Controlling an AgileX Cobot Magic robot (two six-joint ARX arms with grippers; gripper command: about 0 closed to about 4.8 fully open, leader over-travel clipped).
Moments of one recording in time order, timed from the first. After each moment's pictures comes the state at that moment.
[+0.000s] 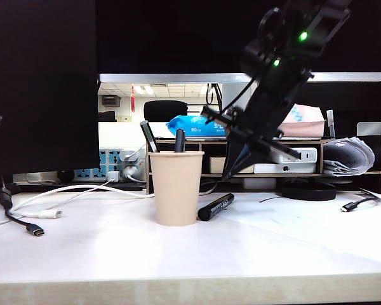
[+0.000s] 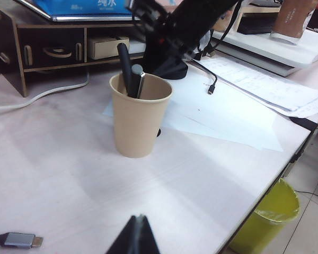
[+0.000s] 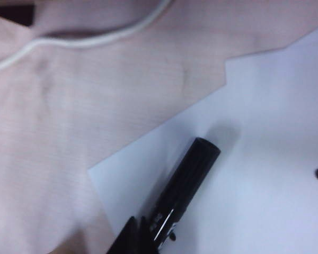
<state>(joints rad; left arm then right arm) -0.27 0.10 0.01 -0.05 0.53 -0.08 0.41 1.97 1.47 -0.47 -0.29 0.42</state>
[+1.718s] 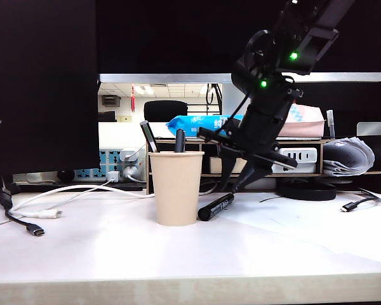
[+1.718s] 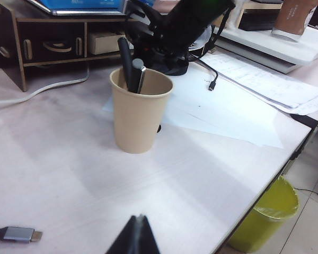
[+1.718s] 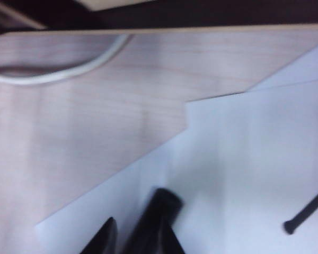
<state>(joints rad) -0.27 0.09 0.01 -0.07 0.53 -0.08 0.43 2.03 1.47 -0.37 -0.13 0.42</state>
